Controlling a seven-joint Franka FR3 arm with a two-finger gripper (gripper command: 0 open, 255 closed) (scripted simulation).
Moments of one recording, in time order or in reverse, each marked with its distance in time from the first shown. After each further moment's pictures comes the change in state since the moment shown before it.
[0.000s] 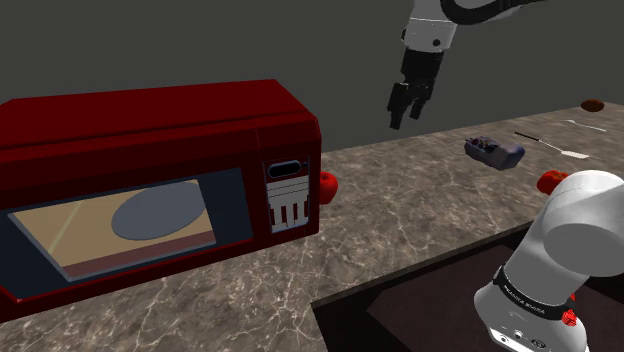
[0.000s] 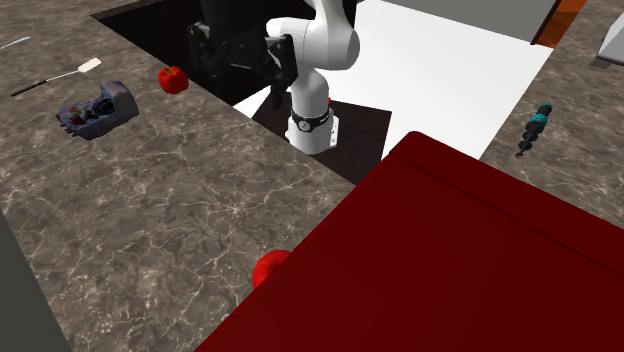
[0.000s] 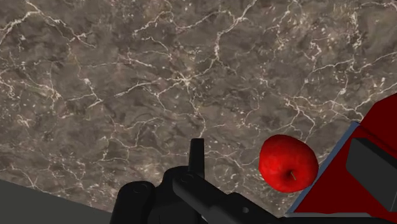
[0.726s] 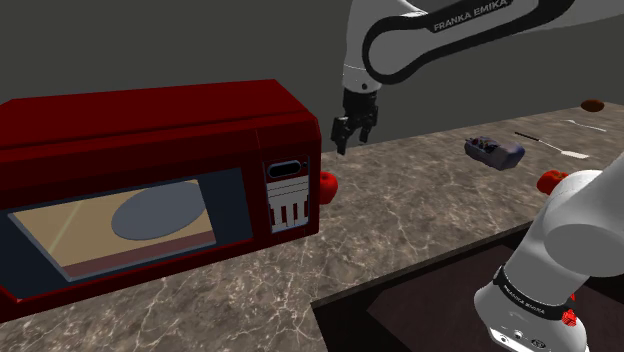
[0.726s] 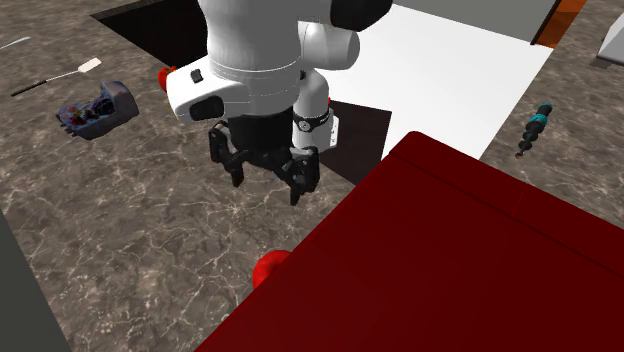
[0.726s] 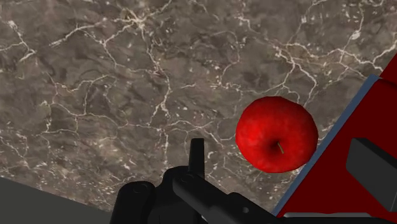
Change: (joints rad) arm 0.012 0.346 0.131 0.071 -0.031 0.288 0.164
